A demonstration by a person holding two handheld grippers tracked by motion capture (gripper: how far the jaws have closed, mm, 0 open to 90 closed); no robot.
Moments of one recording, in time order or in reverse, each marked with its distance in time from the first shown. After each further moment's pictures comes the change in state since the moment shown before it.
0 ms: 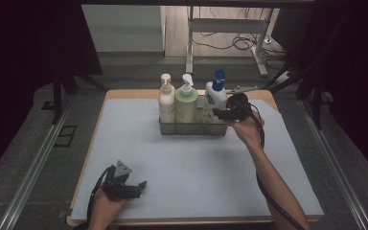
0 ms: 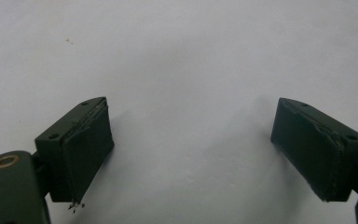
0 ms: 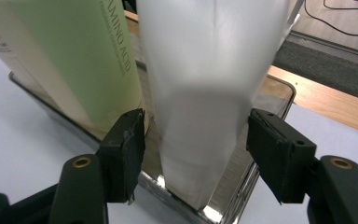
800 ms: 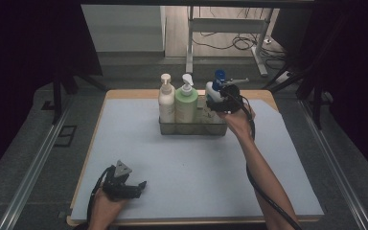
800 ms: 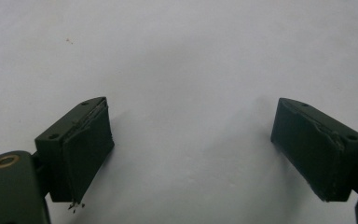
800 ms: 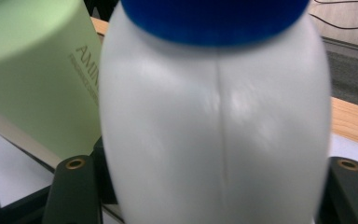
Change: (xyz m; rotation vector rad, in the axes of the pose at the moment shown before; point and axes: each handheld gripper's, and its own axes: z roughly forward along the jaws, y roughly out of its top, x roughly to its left) left arm 0.000 0.000 0.000 -0.001 -0.001 0.000; right arm 0.002 0.025 0.030 0.008 -0.041 0.058
